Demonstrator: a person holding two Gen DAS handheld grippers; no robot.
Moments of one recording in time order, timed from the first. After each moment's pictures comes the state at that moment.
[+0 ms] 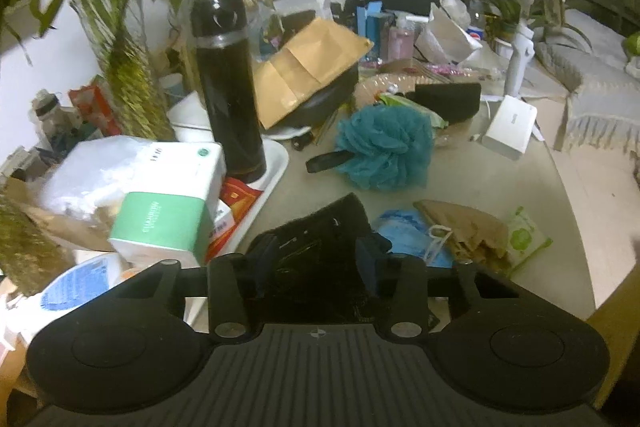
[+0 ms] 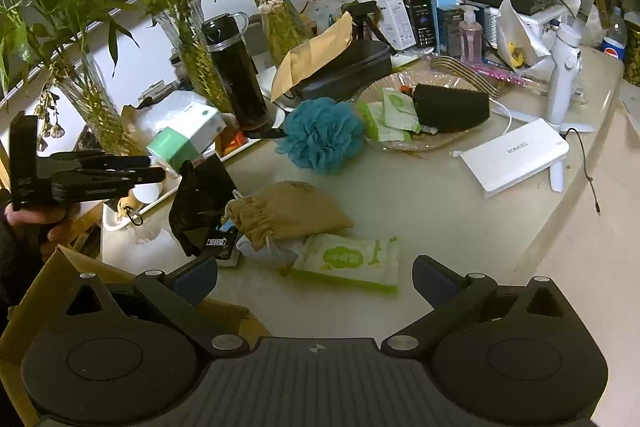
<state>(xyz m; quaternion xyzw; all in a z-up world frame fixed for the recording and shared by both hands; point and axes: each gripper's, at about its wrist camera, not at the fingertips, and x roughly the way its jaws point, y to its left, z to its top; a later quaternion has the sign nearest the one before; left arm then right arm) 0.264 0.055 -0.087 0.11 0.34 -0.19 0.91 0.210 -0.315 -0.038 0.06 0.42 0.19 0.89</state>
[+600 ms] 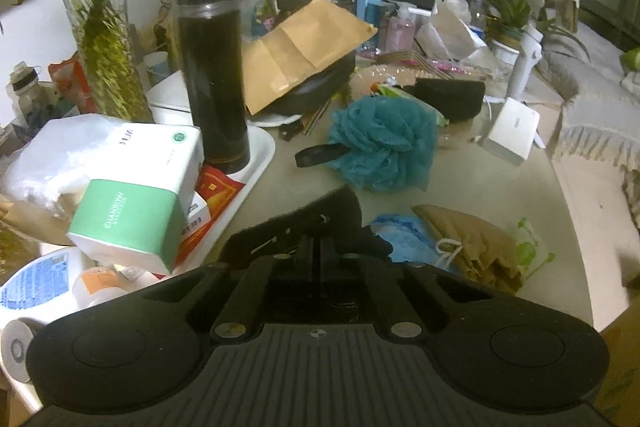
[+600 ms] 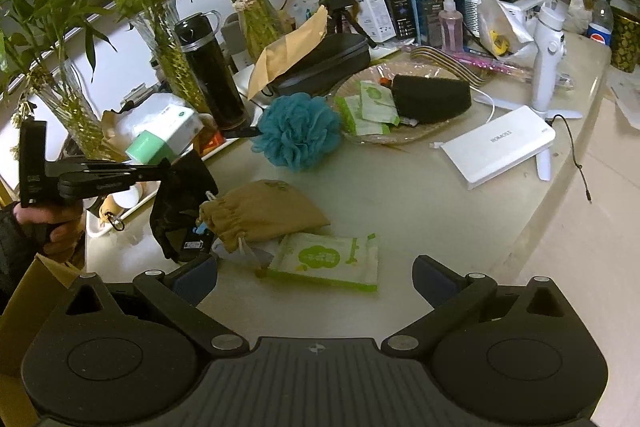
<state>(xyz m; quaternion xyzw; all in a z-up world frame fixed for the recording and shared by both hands) 0.293 0.053 -0.108 0.07 0.37 -0.21 0.90 0.220 -0.329 -0.049 0.07 0.43 0.17 0.89</state>
